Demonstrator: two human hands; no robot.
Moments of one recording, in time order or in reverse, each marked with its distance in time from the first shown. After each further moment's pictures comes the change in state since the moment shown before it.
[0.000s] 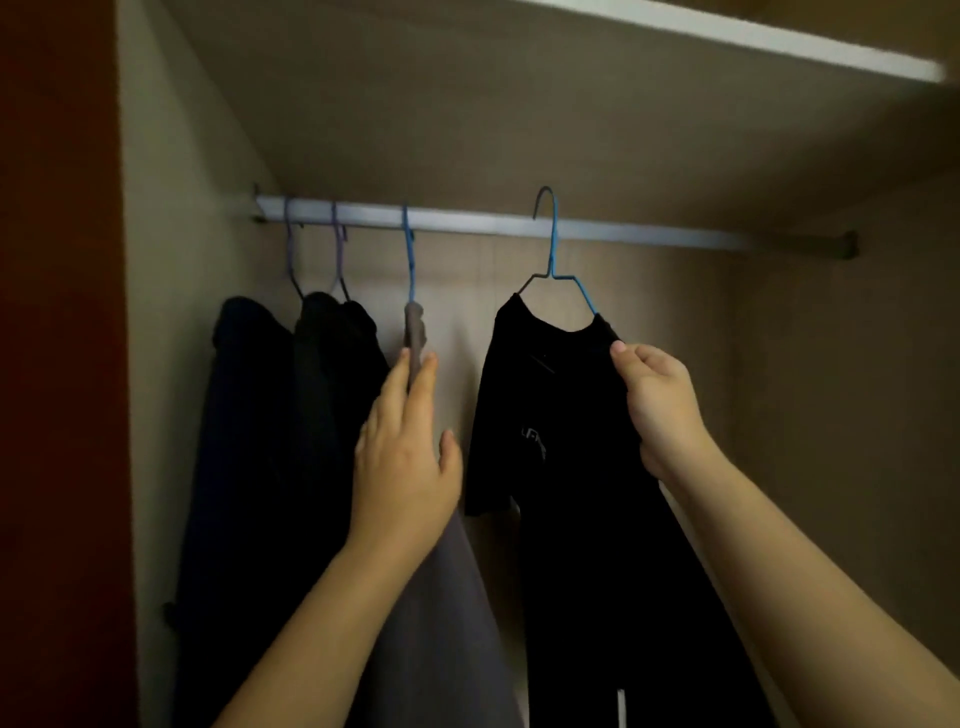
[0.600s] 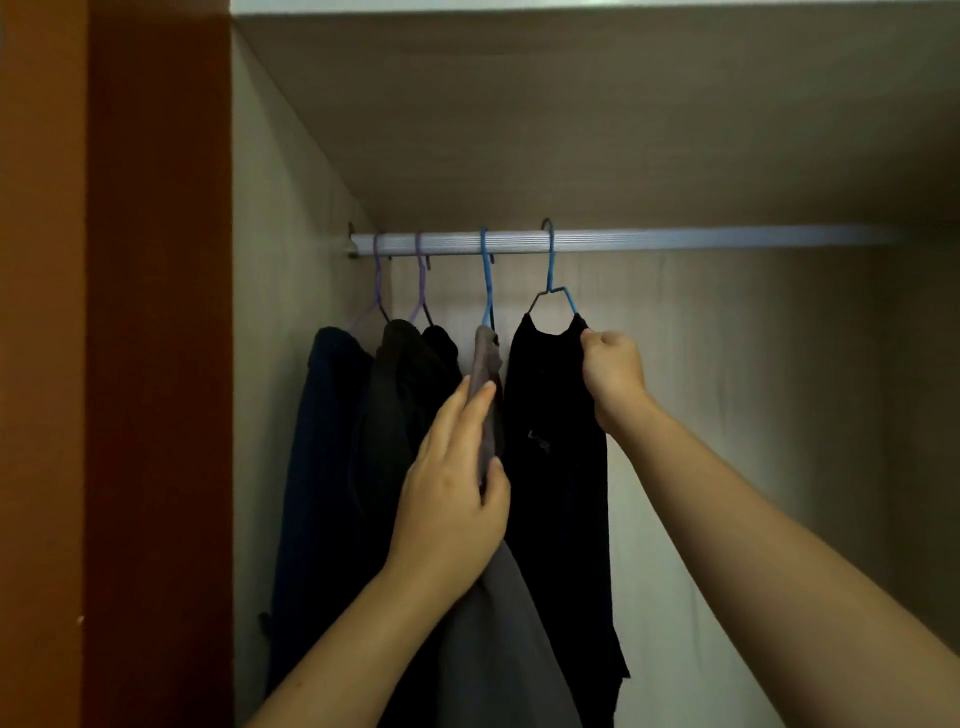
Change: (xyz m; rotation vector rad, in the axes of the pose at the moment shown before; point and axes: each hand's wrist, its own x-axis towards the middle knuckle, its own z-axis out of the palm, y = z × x) left_hand -0.001 -0.013 -0.016 -0.010 -0.085 0.009; right_hand 0.072 0.026 0.108 -0.071 -0.058 0.050
